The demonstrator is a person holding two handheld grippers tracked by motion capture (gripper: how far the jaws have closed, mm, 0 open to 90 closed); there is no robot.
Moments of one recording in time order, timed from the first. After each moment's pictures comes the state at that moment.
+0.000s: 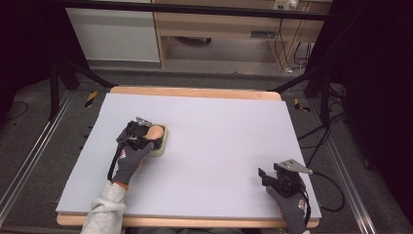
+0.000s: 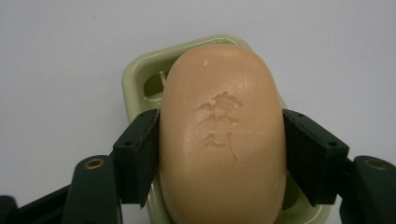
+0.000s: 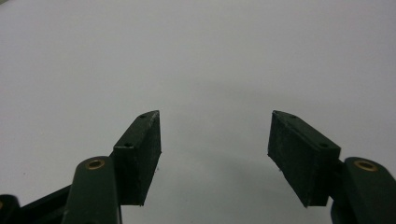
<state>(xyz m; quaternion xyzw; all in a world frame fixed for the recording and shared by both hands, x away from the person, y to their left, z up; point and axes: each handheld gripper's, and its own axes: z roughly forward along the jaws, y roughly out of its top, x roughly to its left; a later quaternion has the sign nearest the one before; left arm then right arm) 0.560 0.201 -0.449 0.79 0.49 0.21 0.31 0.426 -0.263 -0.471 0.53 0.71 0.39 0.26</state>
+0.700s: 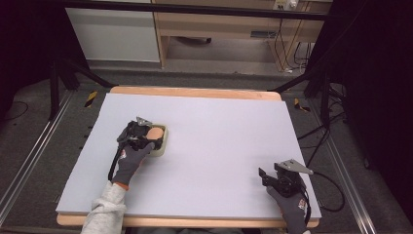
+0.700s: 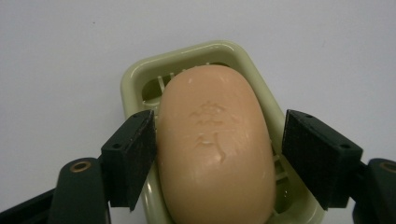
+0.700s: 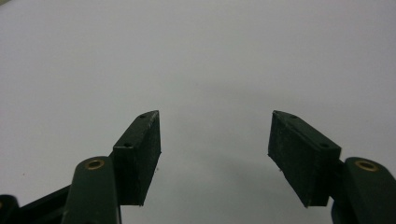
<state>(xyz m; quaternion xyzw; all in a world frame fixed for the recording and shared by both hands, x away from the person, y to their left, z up) 0.559 0.200 -0.447 0.78 0.49 0.21 0.32 0.426 -0.264 -0.471 0.53 0.71 0.39 0.26</state>
